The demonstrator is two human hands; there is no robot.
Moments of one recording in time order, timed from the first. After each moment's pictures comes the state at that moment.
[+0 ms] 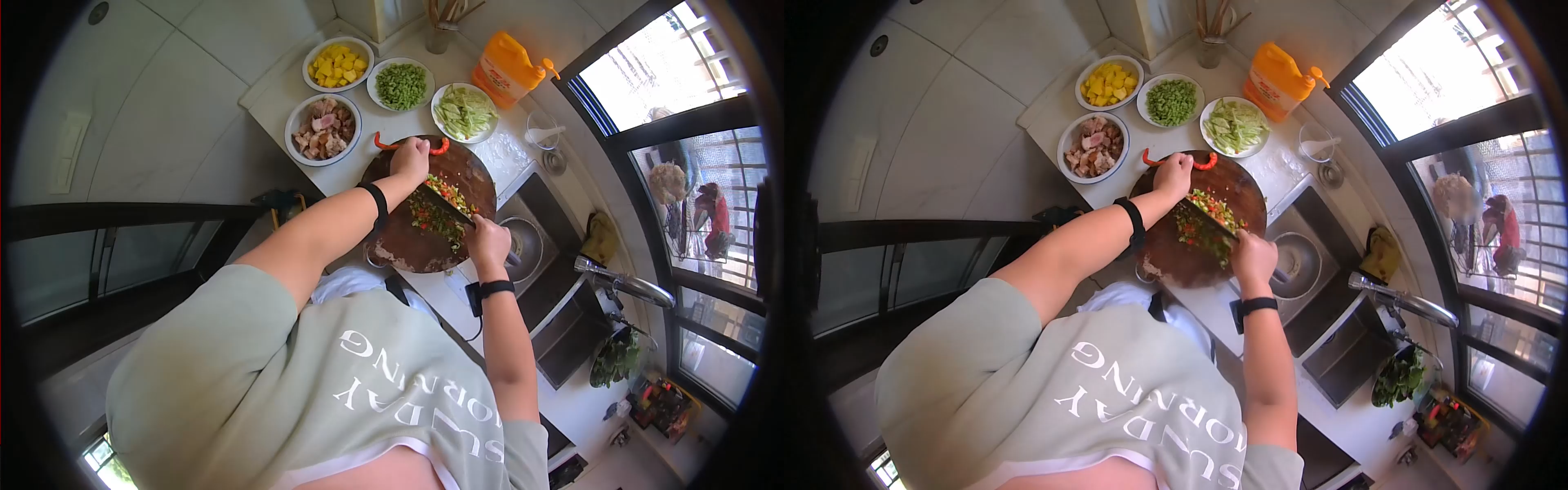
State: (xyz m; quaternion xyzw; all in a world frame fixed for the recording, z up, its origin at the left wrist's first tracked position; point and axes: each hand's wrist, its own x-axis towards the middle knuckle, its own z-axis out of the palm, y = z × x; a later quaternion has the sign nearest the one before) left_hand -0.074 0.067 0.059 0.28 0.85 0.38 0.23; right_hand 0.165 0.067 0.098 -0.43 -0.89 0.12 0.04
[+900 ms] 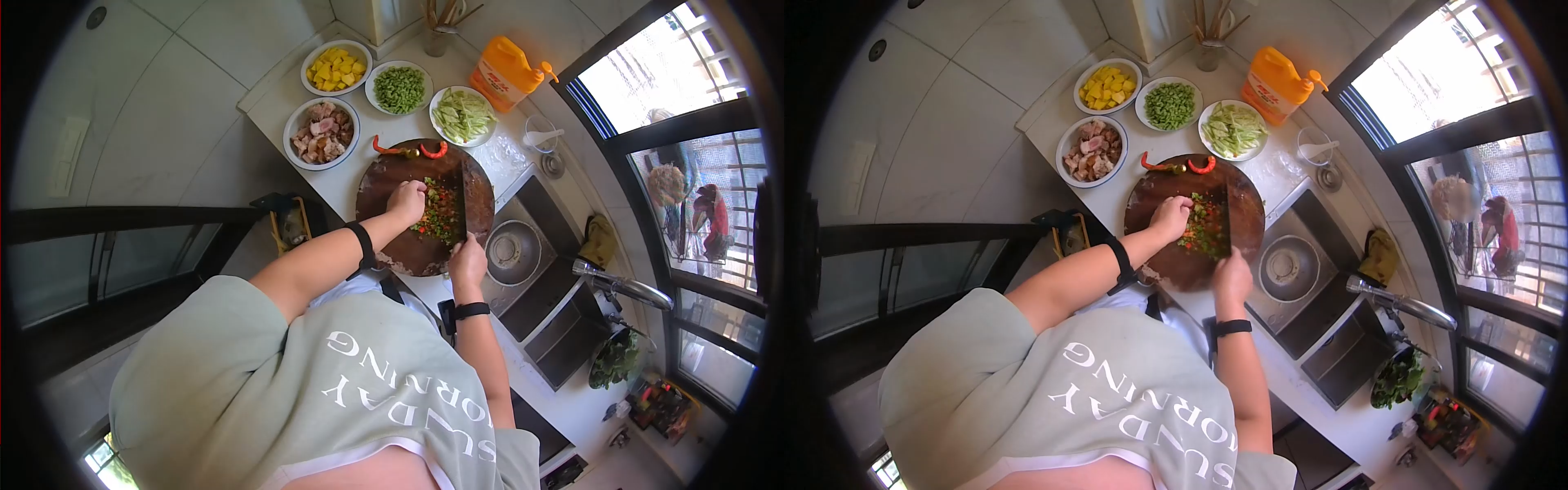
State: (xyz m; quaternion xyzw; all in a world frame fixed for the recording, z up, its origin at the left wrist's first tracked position) left_hand -0.038 0.006 0.029 0.34 0.84 0.29 0.31; right_hand 0.149 0.015 0.094 -0.61 -0.75 0.25 0.01
